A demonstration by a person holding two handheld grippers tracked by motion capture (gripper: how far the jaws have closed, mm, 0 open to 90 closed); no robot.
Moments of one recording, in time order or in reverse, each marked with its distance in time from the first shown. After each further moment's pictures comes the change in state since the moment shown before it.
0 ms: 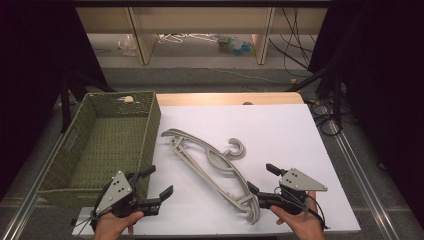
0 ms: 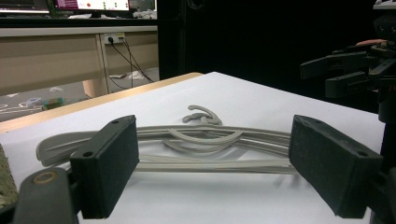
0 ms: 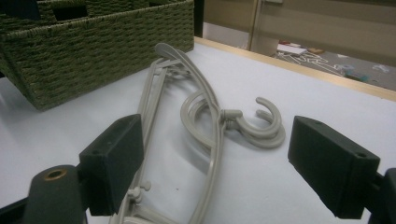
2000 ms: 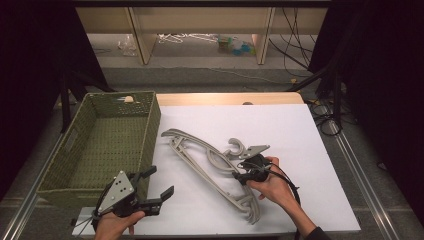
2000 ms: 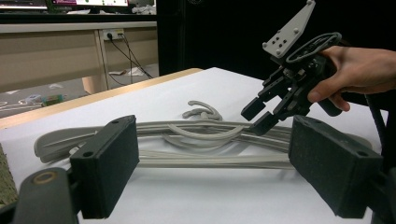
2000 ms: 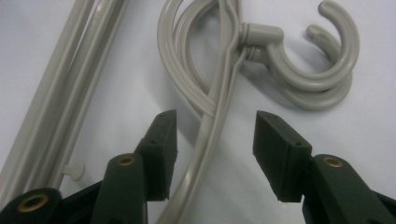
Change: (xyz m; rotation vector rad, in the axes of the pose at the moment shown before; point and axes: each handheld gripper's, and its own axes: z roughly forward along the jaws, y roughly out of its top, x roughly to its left) left arm 0.001 -0.002 0.002 0.029 0.000 0.012; right arm -0.025 0.008 0.113 0.517 0.076 -0.115
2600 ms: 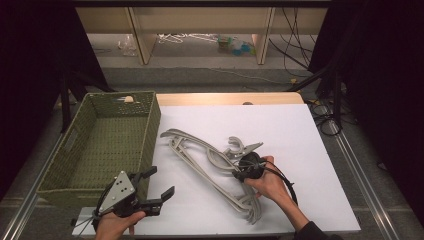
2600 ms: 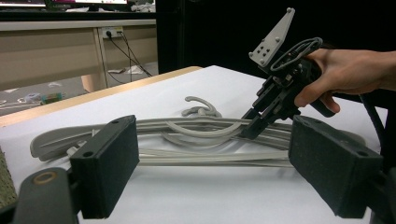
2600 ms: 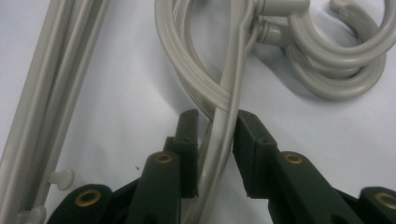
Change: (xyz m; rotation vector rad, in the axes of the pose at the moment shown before) left arm -0.001 -0.001 0.001 0.006 0.003 -0.009; right arm -0.003 0.007 0.013 0.097 0.033 0.034
